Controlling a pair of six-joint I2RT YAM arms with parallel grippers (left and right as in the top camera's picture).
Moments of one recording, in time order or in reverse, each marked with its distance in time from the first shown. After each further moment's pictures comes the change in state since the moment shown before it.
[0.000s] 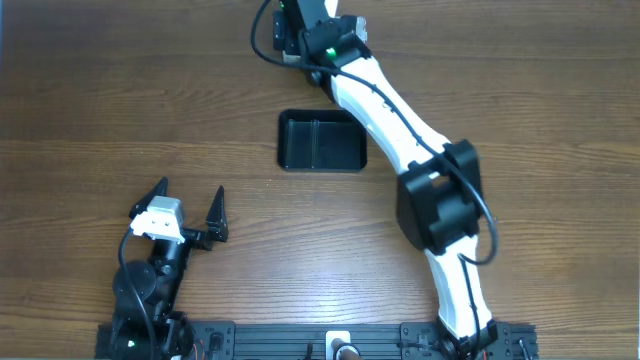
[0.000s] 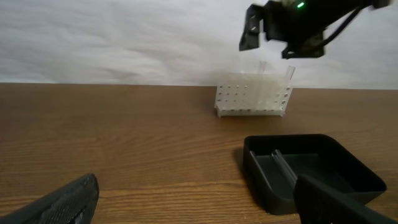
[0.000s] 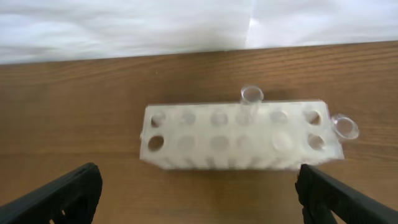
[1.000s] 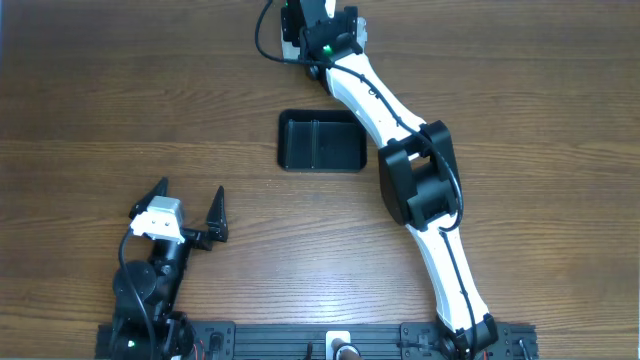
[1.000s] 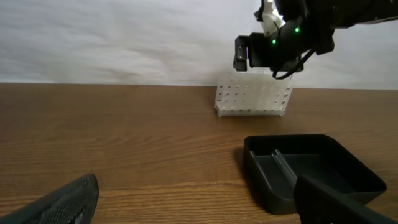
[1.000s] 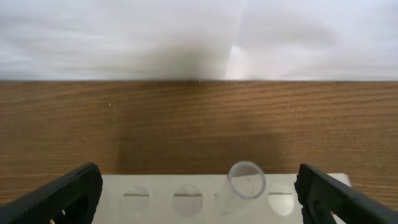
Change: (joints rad) left arm 0.000 0.000 0.000 0.000 0.000 0.000; right arm -0.044 0.191 0.109 0.148 0.069 -0.134
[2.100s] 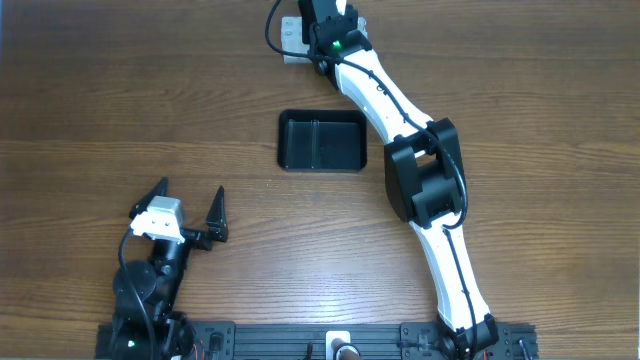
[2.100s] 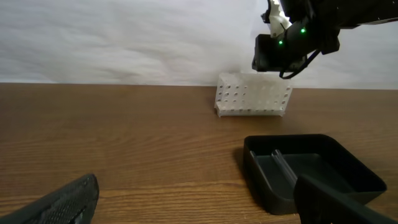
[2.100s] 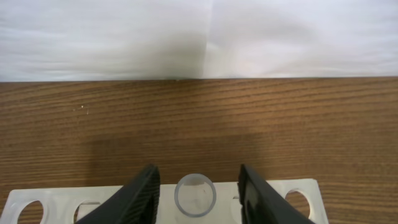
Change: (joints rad) left arm 0.000 0.000 0.000 0.000 0.000 0.000; right arm -0.032 0.000 0.000 -0.016 0.000 -0.005
